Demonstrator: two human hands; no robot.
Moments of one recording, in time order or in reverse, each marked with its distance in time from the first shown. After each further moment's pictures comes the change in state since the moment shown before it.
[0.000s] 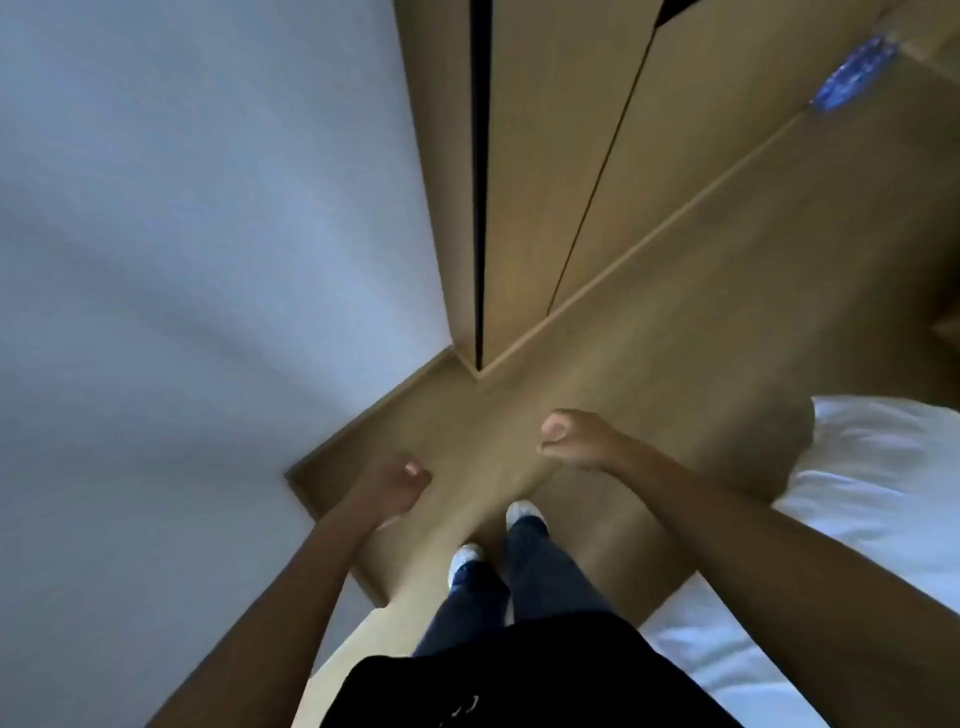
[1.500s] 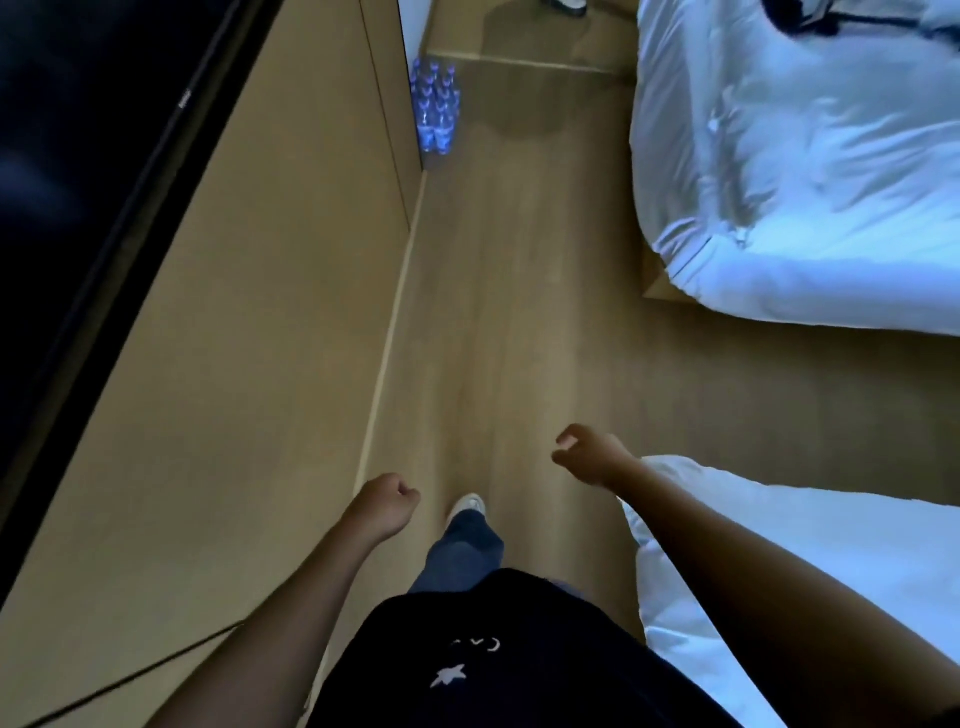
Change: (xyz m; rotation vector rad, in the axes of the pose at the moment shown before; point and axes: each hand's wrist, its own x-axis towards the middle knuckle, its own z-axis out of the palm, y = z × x) left_hand 0.425 0.712 0.153 0.561 -0.322 0.238; right_hand 0.139 0.428 -0.546 0.606 0.416 0.524
